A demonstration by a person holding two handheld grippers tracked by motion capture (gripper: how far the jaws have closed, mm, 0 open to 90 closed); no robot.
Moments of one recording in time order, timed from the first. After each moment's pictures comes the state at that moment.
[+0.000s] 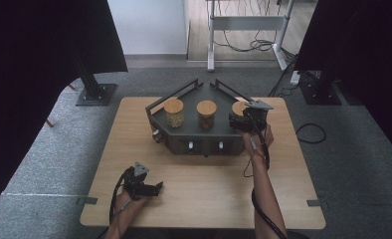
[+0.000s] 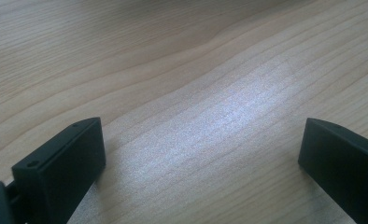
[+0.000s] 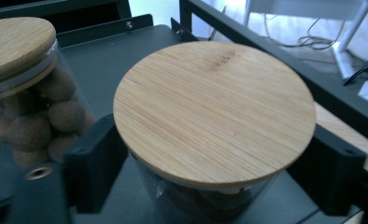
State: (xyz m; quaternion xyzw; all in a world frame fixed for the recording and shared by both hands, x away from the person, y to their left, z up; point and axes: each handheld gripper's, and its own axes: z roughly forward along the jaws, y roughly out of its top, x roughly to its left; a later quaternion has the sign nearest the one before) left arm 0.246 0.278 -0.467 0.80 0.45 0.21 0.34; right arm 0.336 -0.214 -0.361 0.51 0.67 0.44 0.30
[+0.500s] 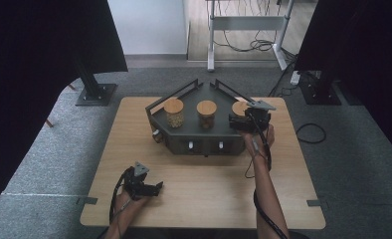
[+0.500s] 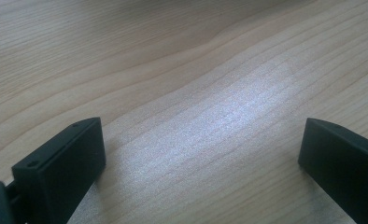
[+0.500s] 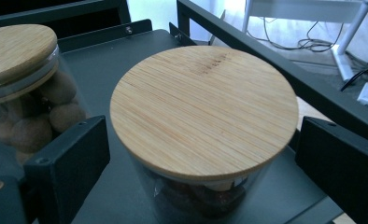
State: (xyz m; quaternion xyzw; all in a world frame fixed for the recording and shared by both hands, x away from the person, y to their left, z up) left arm 0.246 0.278 -0.467 0.80 0.45 0.21 0.34; right arm 0.330 -0.217 -0.362 0.51 0.67 0.44 0.31
